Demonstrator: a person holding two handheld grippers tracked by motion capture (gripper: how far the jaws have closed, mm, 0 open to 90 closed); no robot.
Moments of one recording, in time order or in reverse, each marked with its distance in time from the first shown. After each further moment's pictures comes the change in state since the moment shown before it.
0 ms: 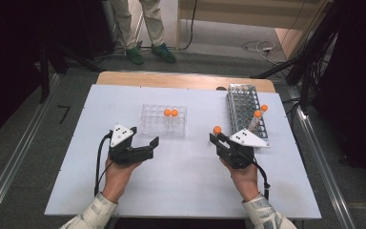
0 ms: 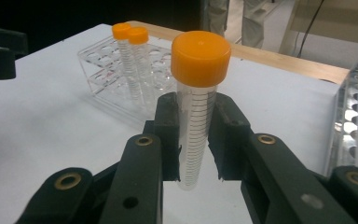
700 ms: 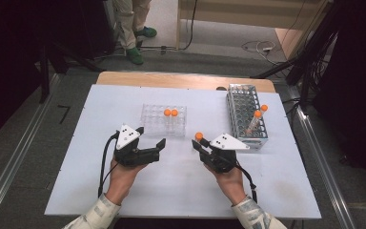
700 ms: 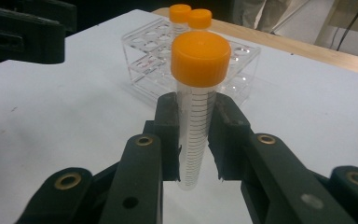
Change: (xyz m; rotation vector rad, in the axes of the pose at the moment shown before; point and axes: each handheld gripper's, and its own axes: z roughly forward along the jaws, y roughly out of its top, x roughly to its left) left arm -0.018 0.006 -0.001 -0.010 -0.044 0.043; right arm 0.036 -0.004 0.022 0.040 0.092 -0.041
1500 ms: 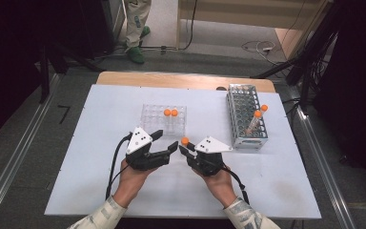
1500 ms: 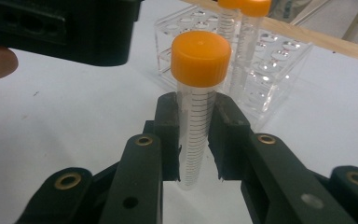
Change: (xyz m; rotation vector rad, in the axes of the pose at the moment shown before) left arm -0.029 0.005 0.006 -0.038 -0.166 0.073; right arm 0.026 -0.001 0.020 0.041 0.060 -0.055
